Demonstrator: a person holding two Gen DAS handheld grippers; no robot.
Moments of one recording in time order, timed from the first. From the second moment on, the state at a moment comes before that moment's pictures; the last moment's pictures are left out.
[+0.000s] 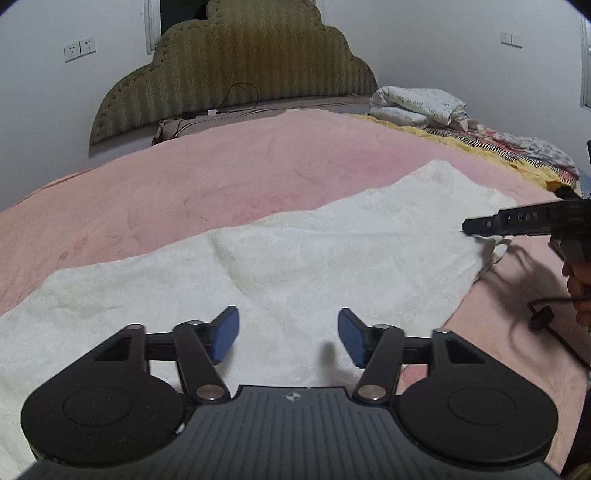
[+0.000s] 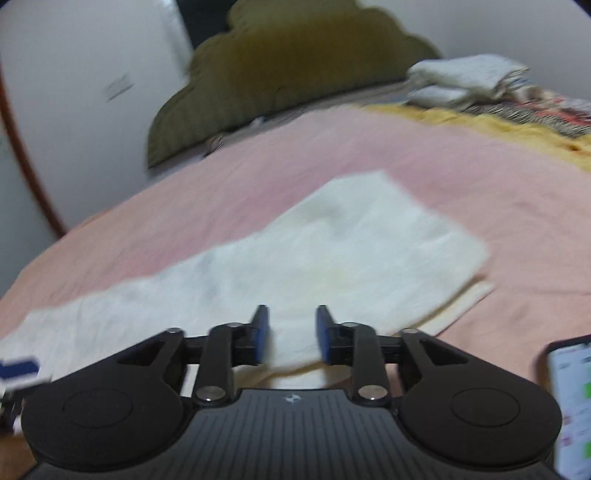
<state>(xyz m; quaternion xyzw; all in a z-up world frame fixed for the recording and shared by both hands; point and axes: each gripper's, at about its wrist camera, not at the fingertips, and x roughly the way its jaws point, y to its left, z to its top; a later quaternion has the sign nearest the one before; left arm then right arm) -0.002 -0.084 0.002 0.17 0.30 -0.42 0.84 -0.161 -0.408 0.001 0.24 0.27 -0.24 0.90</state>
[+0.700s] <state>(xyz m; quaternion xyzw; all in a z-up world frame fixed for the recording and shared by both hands) 0.006 -0.080 0.011 0.08 0.36 -0.32 0.87 -0.224 -0.469 -0.023 0.46 0.17 -0.24 0.84</state>
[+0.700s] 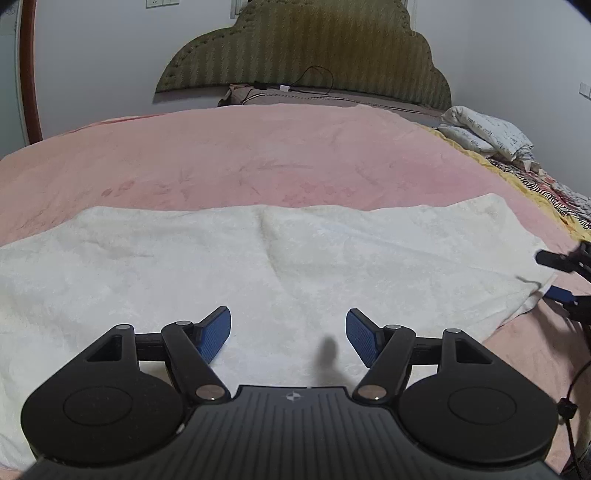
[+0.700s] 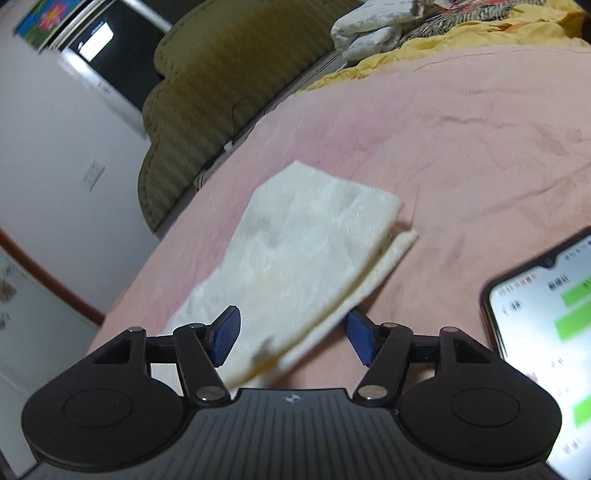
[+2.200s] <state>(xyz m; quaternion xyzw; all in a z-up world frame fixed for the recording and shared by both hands) 0.063 -0.069 0.063 0.01 0.35 -0.34 0.87 -0.086 -0.217 0.033 -0.12 0.19 0.08 0.97</state>
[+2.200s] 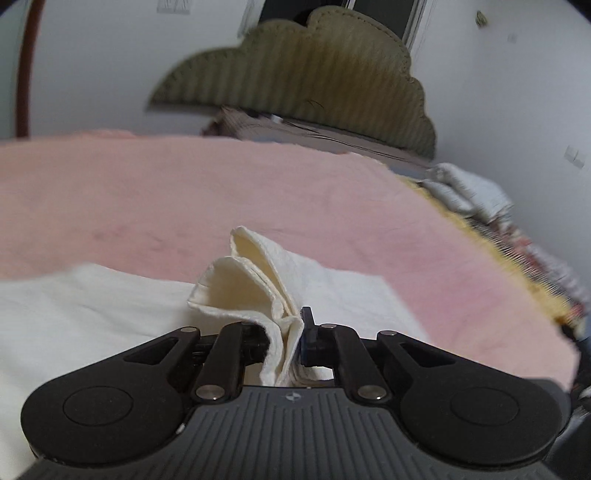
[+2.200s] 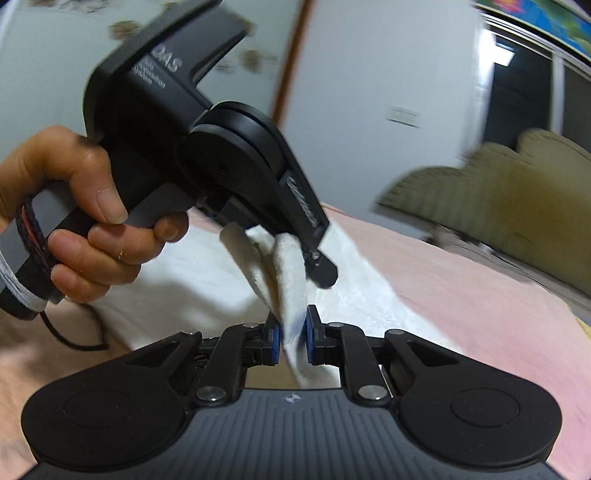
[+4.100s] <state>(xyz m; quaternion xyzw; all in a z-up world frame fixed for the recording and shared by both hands) 0.014 0.025 0.008 0.06 0.30 -0.13 0.94 -0.029 -0.223 -0.006 0.04 0.32 -0.06 0.94</state>
